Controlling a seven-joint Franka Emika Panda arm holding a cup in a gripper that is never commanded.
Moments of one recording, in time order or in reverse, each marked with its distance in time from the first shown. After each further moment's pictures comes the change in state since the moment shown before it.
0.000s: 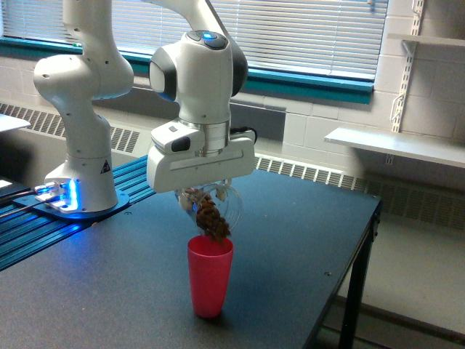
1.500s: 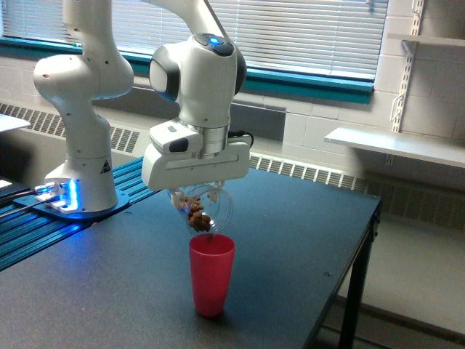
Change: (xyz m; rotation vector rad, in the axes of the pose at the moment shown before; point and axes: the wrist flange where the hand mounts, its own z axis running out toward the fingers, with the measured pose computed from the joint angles) arm -0.003 0.006 0.004 -0.096 -0.007 -0.003
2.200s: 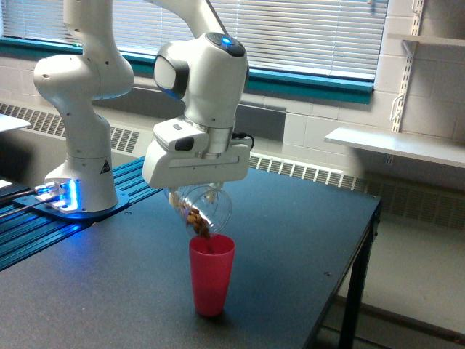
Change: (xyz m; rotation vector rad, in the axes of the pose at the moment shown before) arm 0.002 -0.005 0.000 -0.075 0.033 -0.042
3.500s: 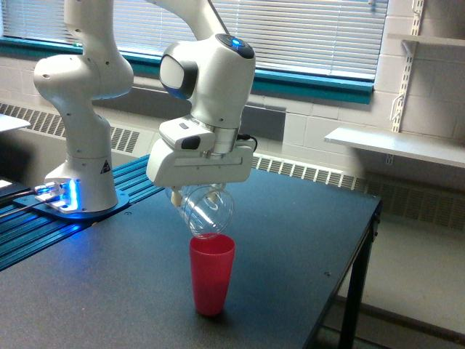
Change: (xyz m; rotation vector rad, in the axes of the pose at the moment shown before) arm -0.003 -0.006 -0.003 -0.015 0.040 -0.013
